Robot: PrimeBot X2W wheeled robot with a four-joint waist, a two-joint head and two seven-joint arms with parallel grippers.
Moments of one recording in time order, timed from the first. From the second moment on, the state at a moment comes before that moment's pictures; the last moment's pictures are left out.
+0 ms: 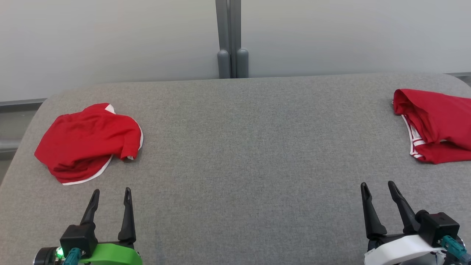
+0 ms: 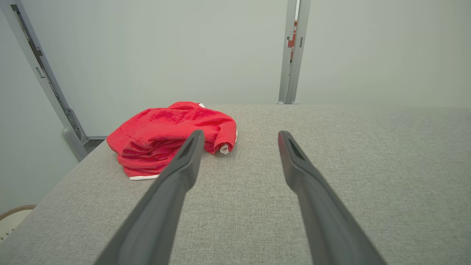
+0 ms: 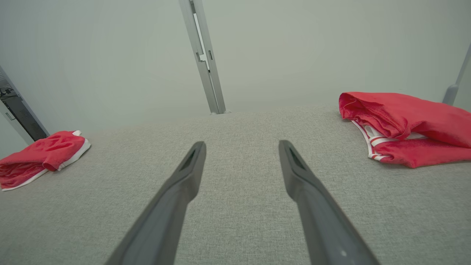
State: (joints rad) left arm 0.01 0.06 0.04 0.25 -0.10 -0.11 -0.26; right arm 0.10 -0.12 0.05 0.11 0.28 0.13 -0.26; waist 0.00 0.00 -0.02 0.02
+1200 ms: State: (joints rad) left arm 0.01 0.06 0.06 0.25 -0.09 -0.11 -0.26; right arm 0.10 -0.10 0.06 0.13 0.27 0.13 -0.26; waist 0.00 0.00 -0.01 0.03
